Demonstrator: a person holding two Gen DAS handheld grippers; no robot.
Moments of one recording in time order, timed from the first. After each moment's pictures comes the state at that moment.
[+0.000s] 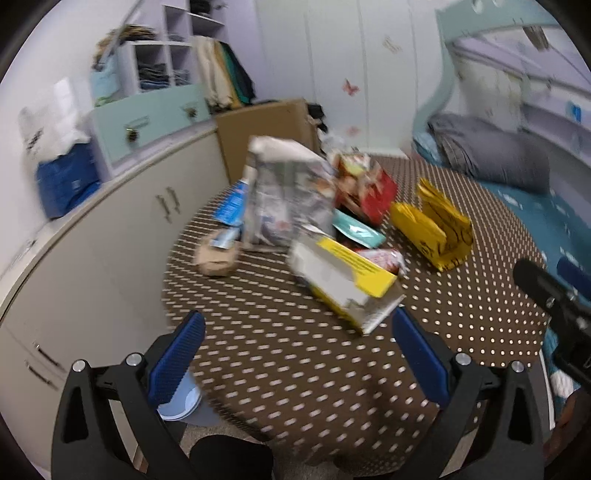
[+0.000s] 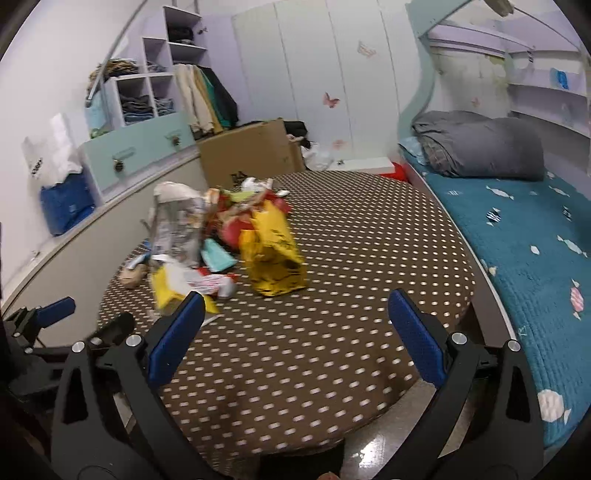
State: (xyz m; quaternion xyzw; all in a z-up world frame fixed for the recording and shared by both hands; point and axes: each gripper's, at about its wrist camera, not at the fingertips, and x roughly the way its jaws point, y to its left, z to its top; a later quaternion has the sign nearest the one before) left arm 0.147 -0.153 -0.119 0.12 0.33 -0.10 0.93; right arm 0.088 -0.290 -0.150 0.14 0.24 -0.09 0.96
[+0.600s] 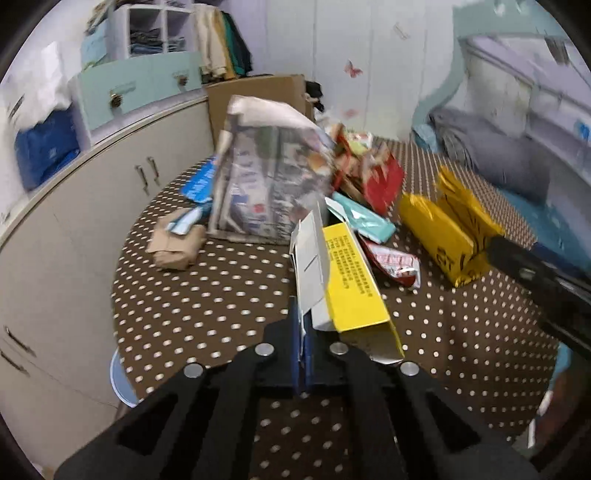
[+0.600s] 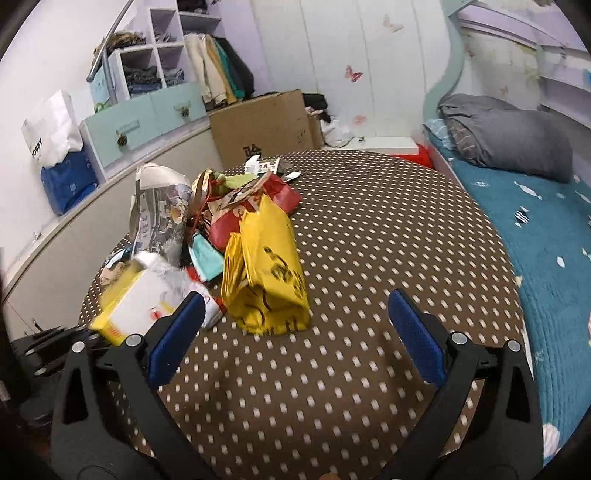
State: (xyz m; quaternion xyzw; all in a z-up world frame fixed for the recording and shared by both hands) left arm 0.190 -0.149 -0.136 0.06 0.37 -0.11 0.92; right arm 0.171 -0.306 -0.159 0.13 0.29 -0.04 0.95
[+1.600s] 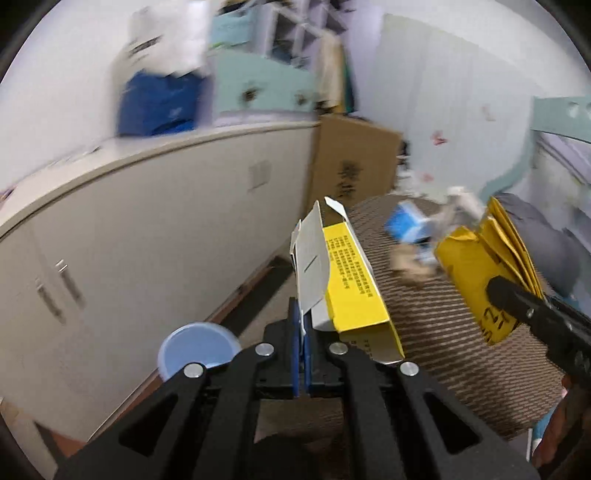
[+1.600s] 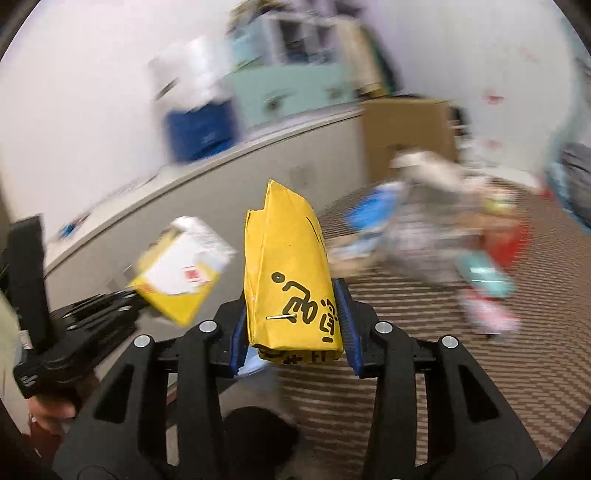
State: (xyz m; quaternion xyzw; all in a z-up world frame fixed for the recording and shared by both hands) left arm 0.160 0.095 -0.110 -0.07 0.32 0.02 0.94; right arm 0.174 -0.071 -0.121 0.05 0.29 0.21 0.93
